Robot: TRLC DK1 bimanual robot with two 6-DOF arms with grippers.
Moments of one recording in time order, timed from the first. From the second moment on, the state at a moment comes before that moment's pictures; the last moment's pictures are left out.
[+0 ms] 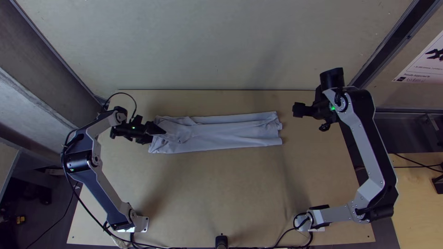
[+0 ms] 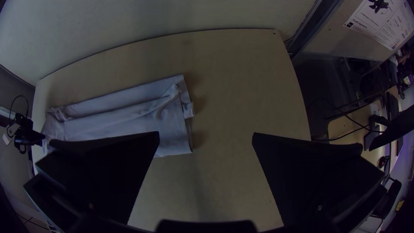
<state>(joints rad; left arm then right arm) 0.22 1.97 1.37 -0.91 0.89 0.12 0.18 1.52 1.72 -1.23 0.12 0.25</state>
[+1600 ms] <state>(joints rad) 0.38 1.84 1.62 -0.95 0.01 0.25 0.06 1.32 1.39 -0.94 0.12 0.24</state>
